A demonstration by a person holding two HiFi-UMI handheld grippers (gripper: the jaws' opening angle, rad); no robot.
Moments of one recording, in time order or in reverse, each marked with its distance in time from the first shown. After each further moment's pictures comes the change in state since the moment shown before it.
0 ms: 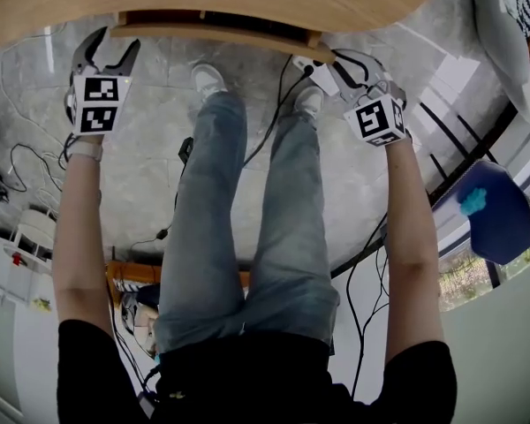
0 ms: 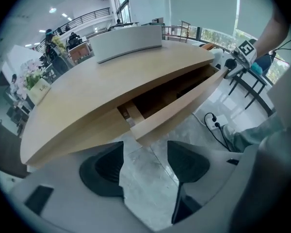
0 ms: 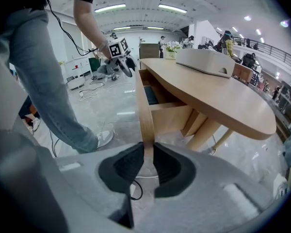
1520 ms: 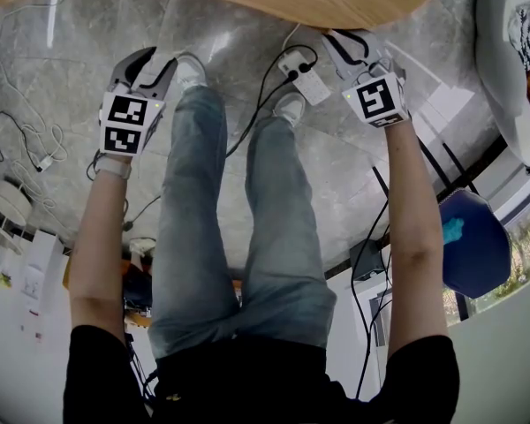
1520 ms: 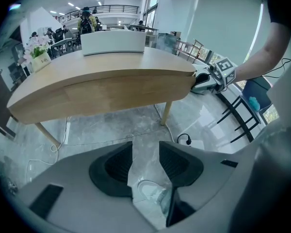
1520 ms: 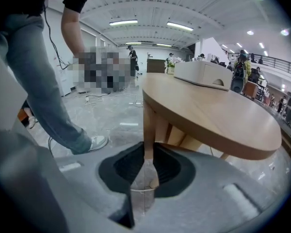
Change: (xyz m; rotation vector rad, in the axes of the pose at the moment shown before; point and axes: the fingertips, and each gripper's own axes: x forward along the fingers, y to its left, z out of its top) left arm -0.008 -0.163 0.020 -0.298 -0.073 -0.131; right arm 0.006 -0.053 0.006 -0.092 -0.203 0.038
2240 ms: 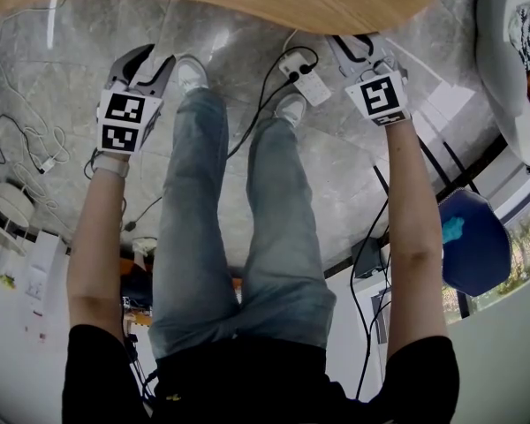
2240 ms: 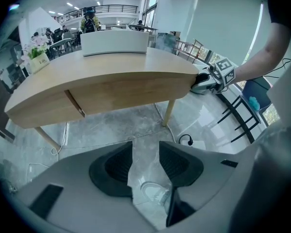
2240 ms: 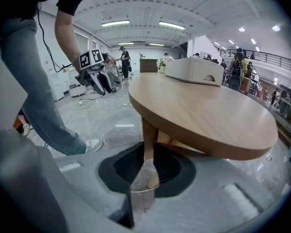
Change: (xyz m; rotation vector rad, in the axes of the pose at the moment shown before) left arm 0.003 0.016 0.012 0.014 0.004 -0.005; right arm 0.004 -0.021 -0.001 0.075 -0.008 -0.040
